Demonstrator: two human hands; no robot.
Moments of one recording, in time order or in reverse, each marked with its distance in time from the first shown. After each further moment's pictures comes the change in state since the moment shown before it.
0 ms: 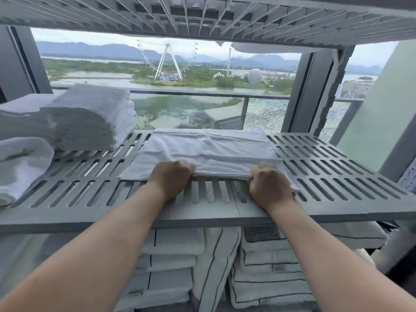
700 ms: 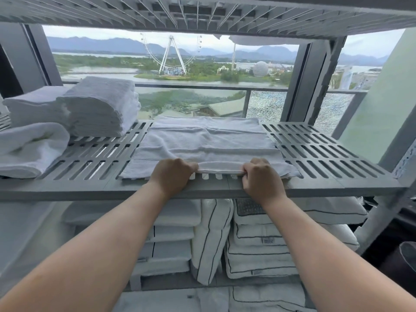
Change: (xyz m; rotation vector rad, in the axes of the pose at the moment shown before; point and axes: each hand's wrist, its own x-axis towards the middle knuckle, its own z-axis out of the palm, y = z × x) left_hand -0.054 0.043 -0.030 0.124 -0.038 0.002; right_hand -0.060 -0.001 -0.033 0.200 -0.009 -0.095
